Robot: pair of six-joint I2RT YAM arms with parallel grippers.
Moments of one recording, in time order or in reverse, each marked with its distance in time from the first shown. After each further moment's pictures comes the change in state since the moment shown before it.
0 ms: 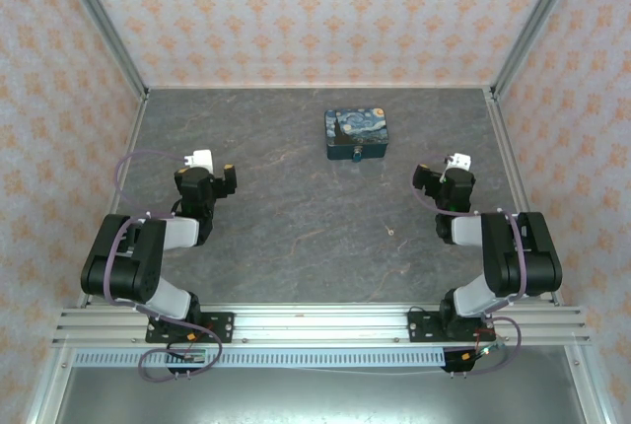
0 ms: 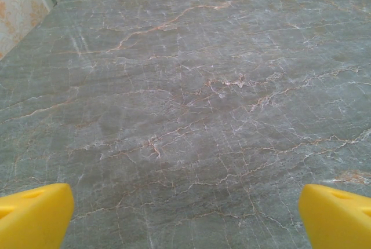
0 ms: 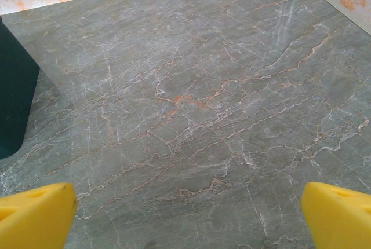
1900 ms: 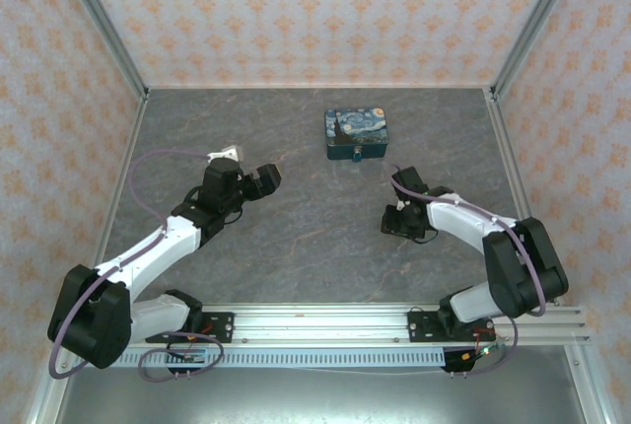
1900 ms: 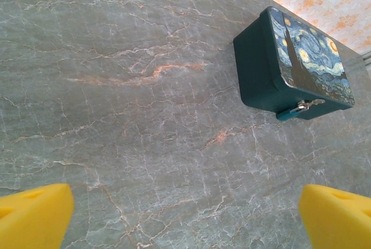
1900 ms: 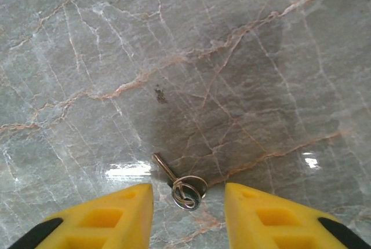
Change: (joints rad) left arm -0.315 -0.333 0.219 -0.710 0.223 -0.614; right arm 0.382 -0.084 0.311 -1.262 -0.229 0.368
